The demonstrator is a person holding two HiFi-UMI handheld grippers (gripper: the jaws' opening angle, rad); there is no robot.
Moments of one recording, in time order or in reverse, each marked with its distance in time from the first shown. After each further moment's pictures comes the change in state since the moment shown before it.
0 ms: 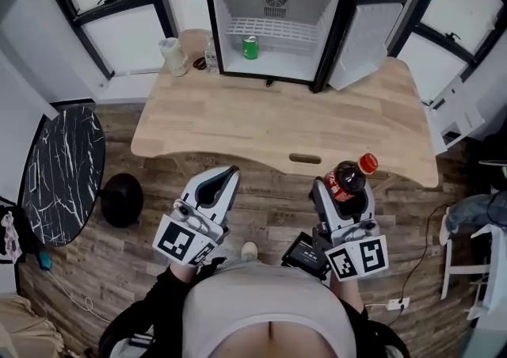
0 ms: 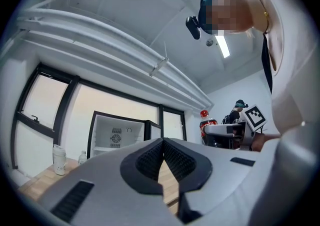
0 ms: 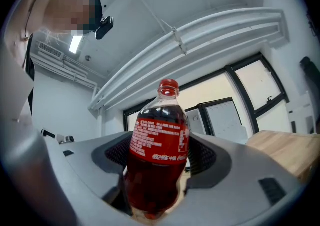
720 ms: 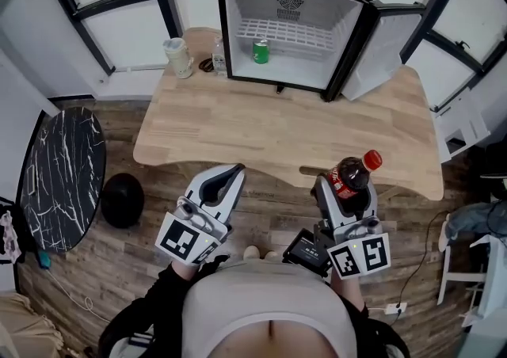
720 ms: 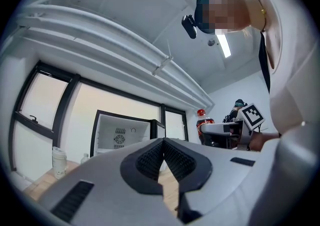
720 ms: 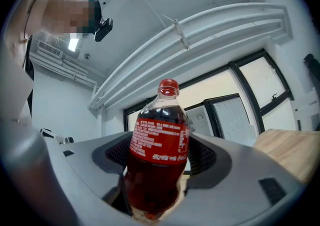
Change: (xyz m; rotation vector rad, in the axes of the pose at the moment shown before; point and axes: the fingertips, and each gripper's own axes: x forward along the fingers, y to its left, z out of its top) left arm 0.022 0.056 -0.008 0.002 0.008 -0.014; right arm 0.069 0.005 -0.012 -0.002 0.009 0.010
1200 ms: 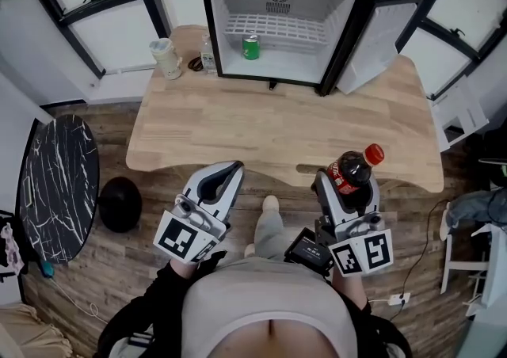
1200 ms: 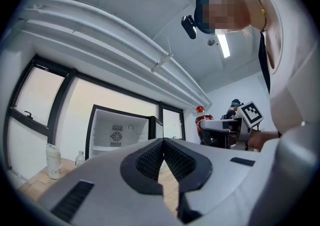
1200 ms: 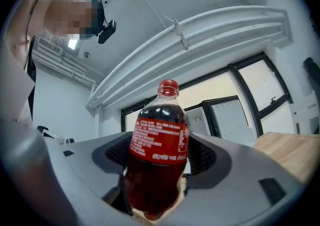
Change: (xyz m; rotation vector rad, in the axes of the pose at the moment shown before) left arm 0.021 0.012 -0.013 -0.009 0.004 -0.033; right arm 0.014 -0.013 -0.001 -0.019 -0.014 -0.015
